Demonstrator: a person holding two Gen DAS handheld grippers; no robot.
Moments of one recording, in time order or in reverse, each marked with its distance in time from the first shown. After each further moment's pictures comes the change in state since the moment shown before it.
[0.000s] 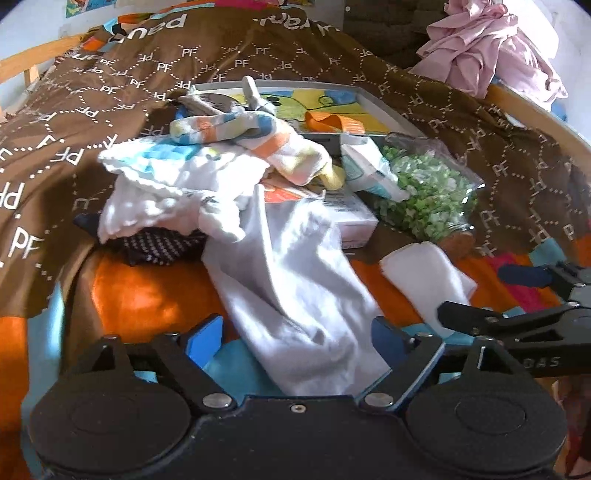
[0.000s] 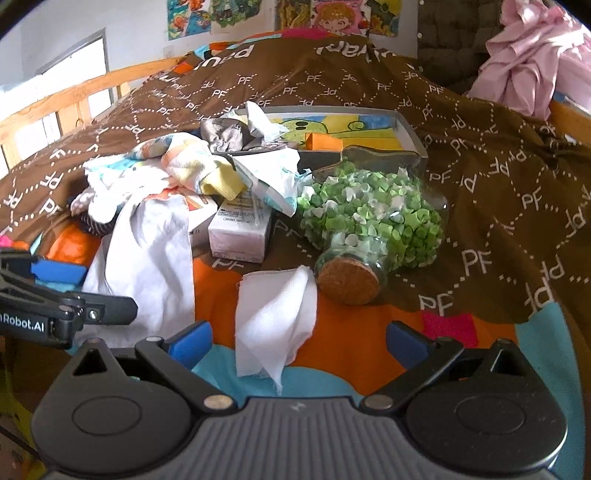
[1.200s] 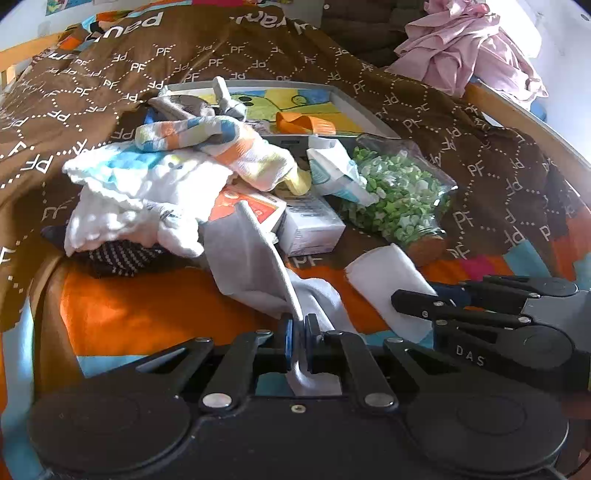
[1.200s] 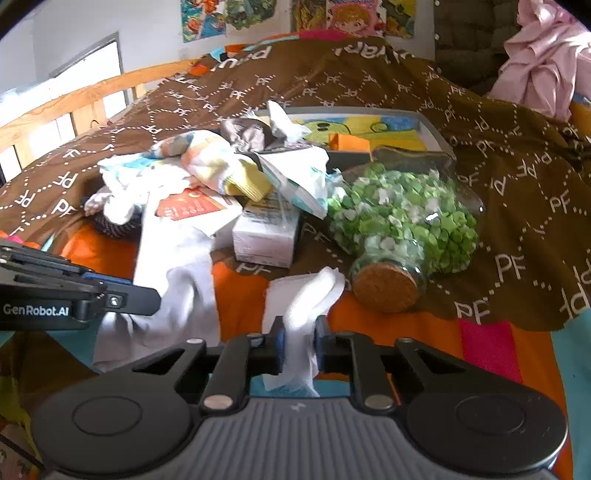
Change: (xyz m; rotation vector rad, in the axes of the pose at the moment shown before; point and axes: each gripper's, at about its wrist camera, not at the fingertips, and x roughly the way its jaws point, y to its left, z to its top) left arm 0.002 -0.012 0.008 0.021 0.009 -0.074; right arm 0.011 0.015 0.001 -0.026 -0.018 0.052
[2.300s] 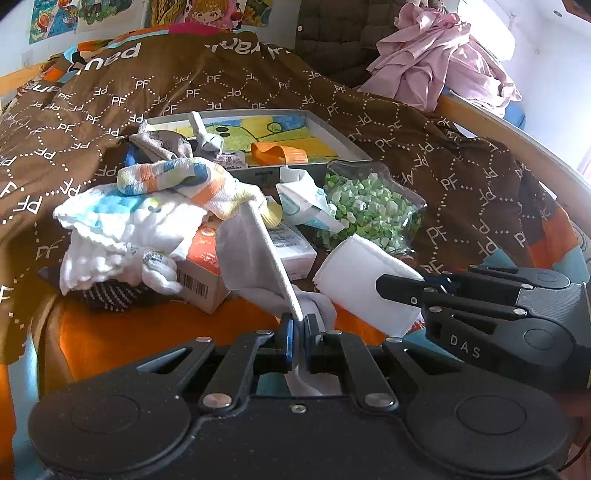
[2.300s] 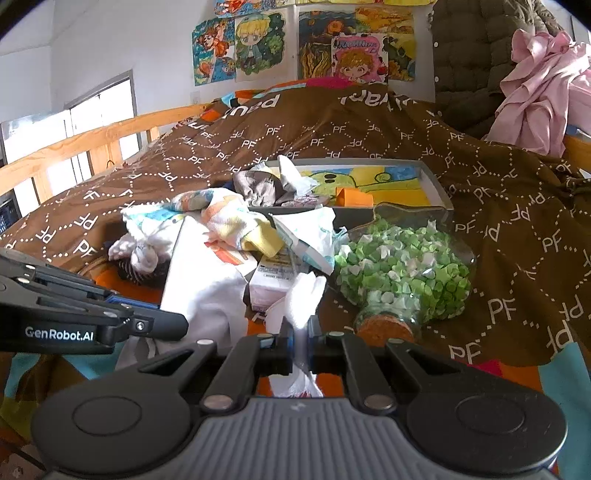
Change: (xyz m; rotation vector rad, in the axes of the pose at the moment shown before) left arm -0.018 -0.012 0.008 0.062 -0.069 -0.035; right arm -0.026 -0.001 0.008 0.003 -0.156 0.025
